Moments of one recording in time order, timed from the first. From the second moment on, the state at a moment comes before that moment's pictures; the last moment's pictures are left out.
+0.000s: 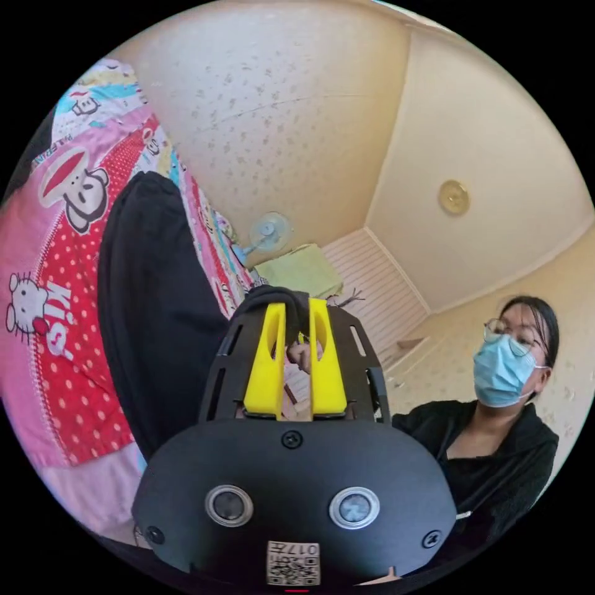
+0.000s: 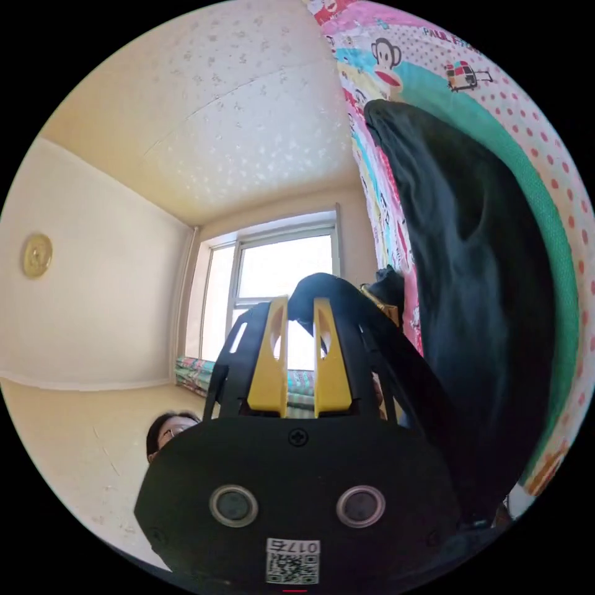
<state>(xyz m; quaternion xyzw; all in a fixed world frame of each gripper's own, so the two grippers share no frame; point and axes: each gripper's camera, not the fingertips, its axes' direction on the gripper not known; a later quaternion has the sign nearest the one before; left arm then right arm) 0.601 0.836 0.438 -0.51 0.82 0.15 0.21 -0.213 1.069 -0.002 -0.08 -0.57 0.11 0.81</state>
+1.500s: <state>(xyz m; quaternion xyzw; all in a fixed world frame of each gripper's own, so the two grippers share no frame) 0.301 0.749 0.164 -0.11 0.69 0.64 0.31 -0.497 1.545 0.121 0.01 0.31 -0.60 0.73</state>
